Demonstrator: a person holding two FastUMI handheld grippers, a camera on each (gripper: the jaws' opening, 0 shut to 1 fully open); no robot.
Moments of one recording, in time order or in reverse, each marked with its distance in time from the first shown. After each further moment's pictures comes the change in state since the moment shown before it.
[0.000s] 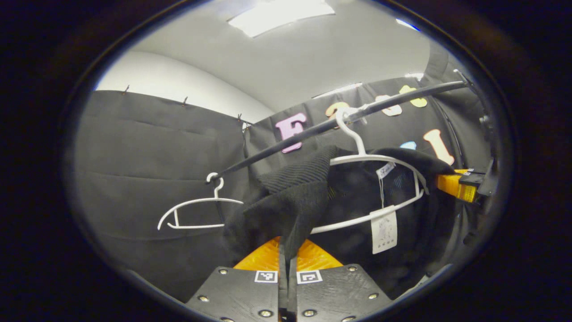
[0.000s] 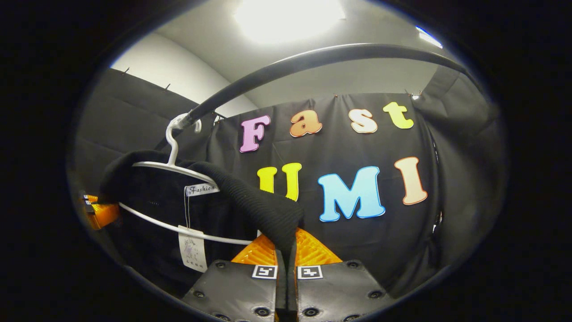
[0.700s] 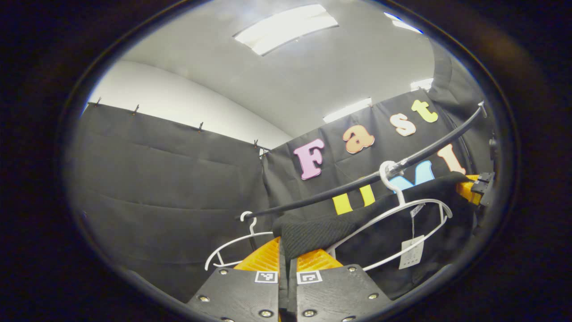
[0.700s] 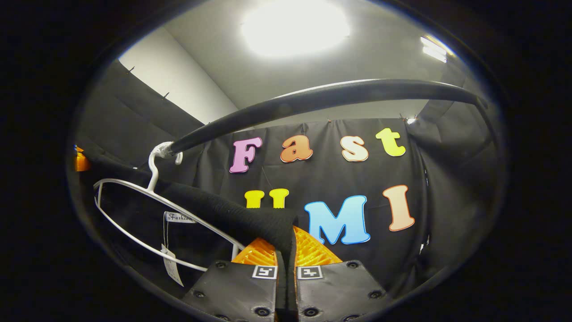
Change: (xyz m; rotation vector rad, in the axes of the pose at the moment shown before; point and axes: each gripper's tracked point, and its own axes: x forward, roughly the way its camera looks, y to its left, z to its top) left arm 0.001 0.082 0.086 0.036 -0.132 0.059; right arm 0.009 -0.028 0.052 -0.051 -0.138 -0.048
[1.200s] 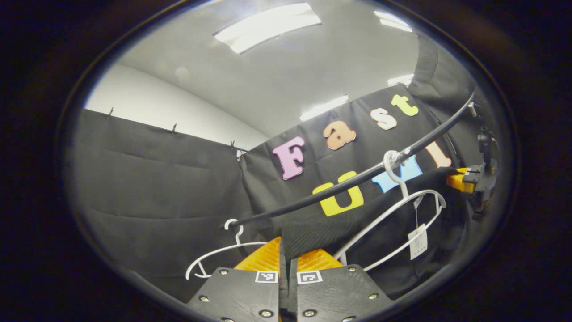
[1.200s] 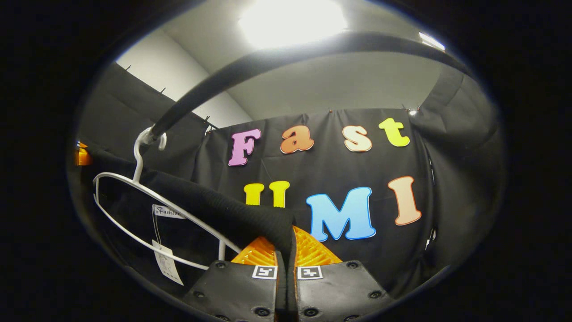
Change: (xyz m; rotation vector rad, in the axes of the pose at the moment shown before) left arm 0.048 0.002 -0.012 0.041 -0.009 -0.191; right arm 0.035 -0.002 -0.034 0.026 0.074 0.015
